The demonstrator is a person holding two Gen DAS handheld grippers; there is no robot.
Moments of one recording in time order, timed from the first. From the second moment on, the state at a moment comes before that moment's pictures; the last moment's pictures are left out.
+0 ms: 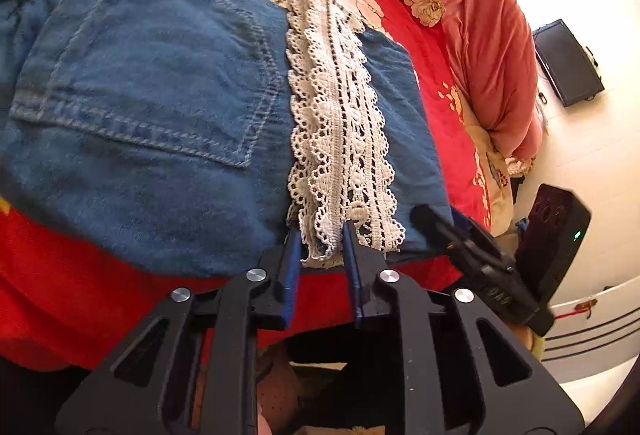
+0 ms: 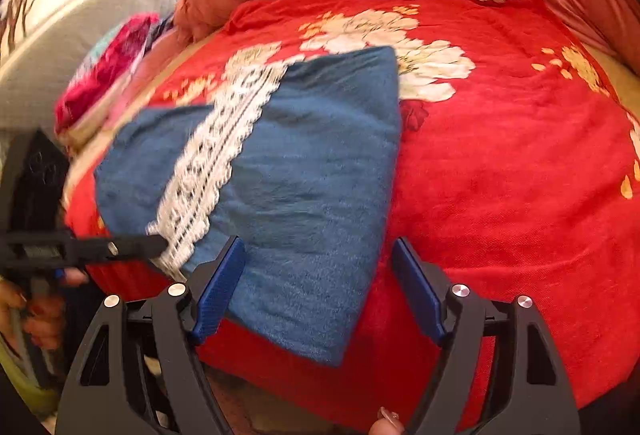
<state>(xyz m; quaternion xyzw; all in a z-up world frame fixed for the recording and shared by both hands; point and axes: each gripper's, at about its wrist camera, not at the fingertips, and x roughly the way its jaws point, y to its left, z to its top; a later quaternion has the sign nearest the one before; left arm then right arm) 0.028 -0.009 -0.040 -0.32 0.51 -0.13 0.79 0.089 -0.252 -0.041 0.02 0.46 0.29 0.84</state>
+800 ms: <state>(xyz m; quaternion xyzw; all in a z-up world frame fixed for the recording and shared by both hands) -0.022 0.049 0.026 -0.16 0.43 -0.01 0.89 0.106 -0.196 0.042 -0.02 0.39 0.34 0.86</state>
